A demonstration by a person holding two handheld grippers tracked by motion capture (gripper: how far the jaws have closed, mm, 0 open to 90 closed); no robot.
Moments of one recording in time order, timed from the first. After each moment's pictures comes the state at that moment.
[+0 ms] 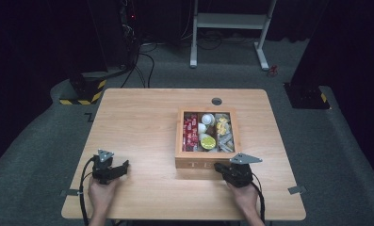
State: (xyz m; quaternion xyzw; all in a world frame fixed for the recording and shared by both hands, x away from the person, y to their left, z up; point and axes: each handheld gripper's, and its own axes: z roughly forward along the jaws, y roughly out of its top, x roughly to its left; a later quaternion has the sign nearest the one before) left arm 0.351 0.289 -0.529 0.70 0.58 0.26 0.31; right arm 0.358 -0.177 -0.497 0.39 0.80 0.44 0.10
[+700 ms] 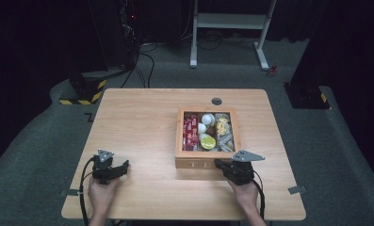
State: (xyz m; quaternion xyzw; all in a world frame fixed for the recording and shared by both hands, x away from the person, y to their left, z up) left arm 0.351 0.289 -0.529 0.70 0.58 0.26 0.31; right arm 0.358 -0.176 -0.480 0.38 0.79 0.46 0.12
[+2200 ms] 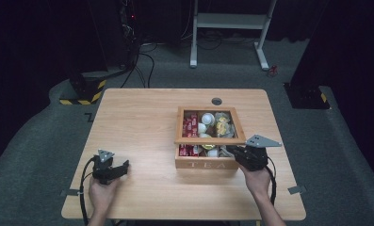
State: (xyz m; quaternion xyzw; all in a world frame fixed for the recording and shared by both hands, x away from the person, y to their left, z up) left arm 0.351 0.288 -0.529 0.70 0.59 0.26 0.31; right arm 0.379 -0.203 -0.430 0.38 0.77 0.48 0.17
